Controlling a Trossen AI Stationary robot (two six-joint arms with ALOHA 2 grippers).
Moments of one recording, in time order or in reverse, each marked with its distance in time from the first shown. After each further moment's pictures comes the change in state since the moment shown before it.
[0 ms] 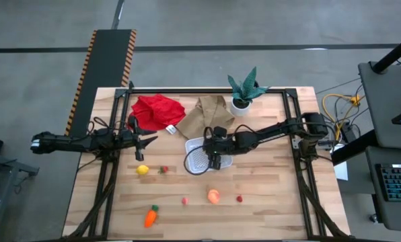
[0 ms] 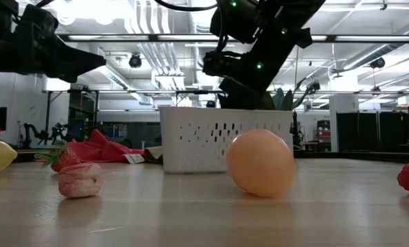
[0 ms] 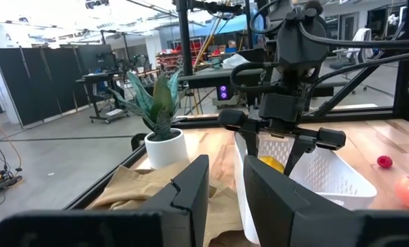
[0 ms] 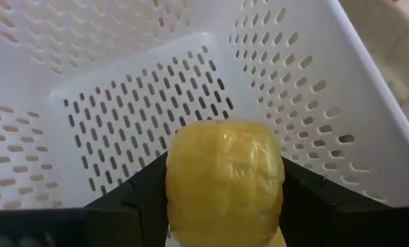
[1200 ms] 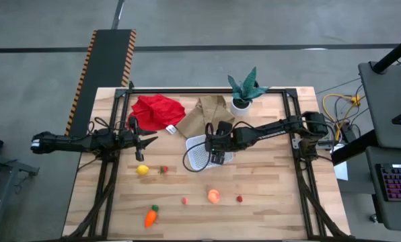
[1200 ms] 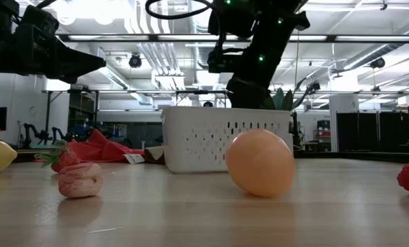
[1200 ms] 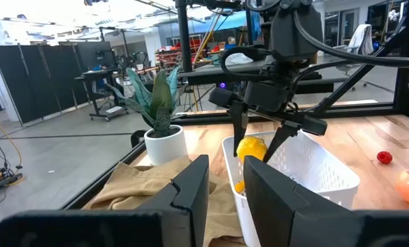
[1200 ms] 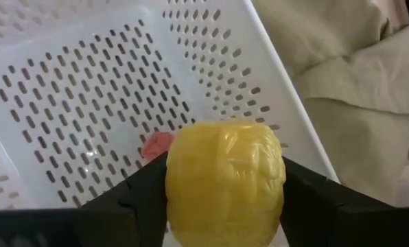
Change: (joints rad) left arm 0.000 0.000 0.000 -0.014 0.000 -0.001; right arm -0.017 -0.006 0.116 -0.305 0.098 0.047
